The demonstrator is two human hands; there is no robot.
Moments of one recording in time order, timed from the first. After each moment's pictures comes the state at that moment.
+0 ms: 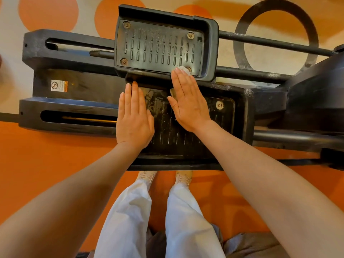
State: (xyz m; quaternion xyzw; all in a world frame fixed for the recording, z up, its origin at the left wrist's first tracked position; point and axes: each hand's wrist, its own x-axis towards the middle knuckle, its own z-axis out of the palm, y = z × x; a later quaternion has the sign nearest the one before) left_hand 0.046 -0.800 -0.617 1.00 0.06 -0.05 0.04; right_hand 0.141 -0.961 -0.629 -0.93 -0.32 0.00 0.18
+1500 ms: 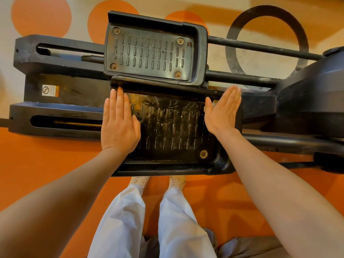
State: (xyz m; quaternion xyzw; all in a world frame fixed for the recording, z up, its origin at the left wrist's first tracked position) left_hand 0.047 -0.802 -0.615 0.99 0.08 -0.05 0.05; right_hand 0.154 -1.066 -0.641 -0.98 0.03 0.17 0.12
